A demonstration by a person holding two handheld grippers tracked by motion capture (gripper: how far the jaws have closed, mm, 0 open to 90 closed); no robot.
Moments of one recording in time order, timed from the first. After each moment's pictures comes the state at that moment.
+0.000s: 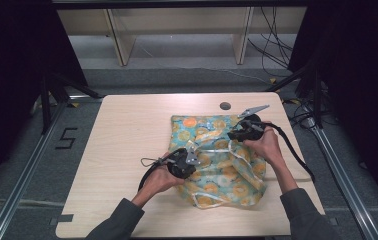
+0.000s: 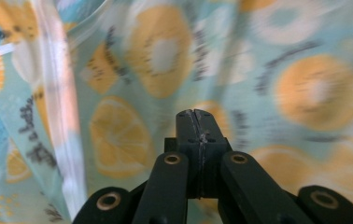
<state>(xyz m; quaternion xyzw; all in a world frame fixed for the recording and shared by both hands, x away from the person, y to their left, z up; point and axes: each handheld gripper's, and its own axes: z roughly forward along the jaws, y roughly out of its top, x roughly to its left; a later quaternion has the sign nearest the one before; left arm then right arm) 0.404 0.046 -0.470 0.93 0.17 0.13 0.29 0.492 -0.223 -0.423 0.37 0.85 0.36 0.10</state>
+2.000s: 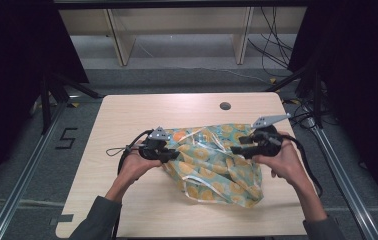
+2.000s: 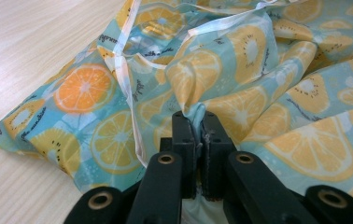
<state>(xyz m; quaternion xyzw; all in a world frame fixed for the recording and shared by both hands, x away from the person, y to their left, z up) 0.430 0.114 -0.429 0.87 0.28 0.09 0.40 0.405 -0.230 -0.375 0.34 0.85 0.39 0.09</state>
